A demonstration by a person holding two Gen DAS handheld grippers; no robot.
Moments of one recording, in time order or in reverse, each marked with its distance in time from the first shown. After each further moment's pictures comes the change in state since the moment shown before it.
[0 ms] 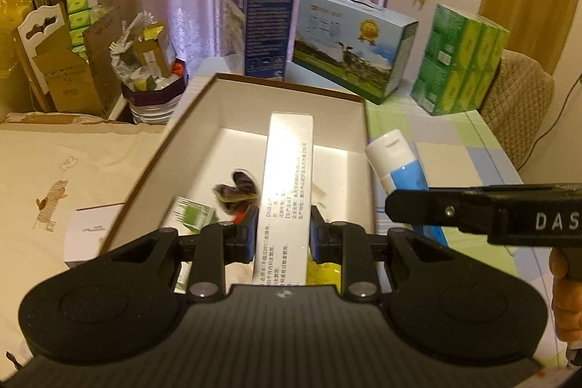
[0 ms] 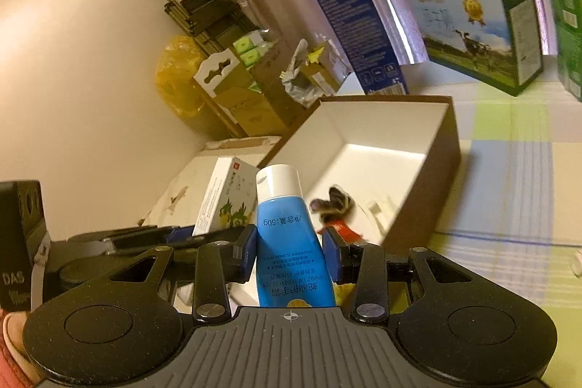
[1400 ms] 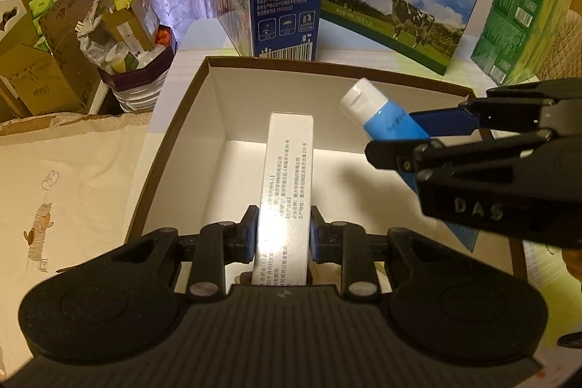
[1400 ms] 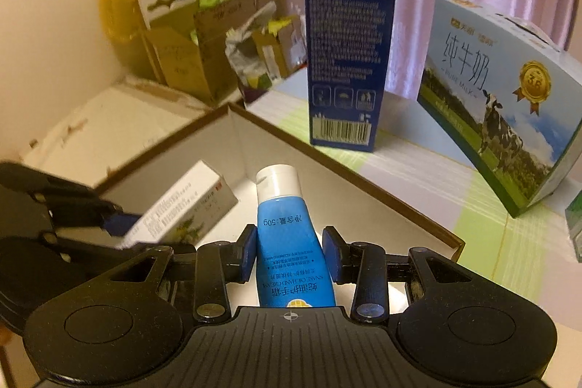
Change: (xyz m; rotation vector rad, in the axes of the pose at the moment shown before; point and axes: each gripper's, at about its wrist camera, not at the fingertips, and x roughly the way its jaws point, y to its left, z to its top) left arm 0.200 0.043 0.080 0.096 0.197 0.015; right arm 0.189 -0.062 0.088 -0.373 0.142 -0.306
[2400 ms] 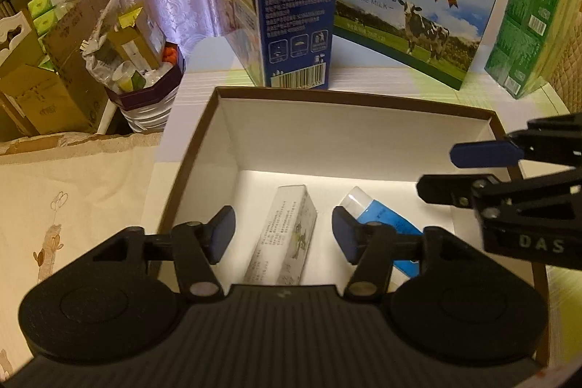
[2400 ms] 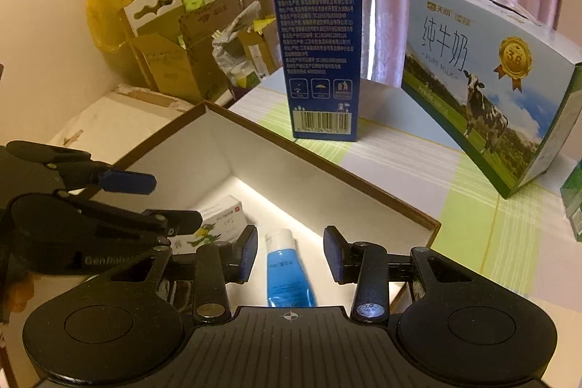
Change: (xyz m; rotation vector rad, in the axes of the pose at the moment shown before) left arm 0.009 0.005 0.019 0.022 -0.044 0.039; right arm -0.014 -0.021 -0.007 0.078 -0.003 0.015
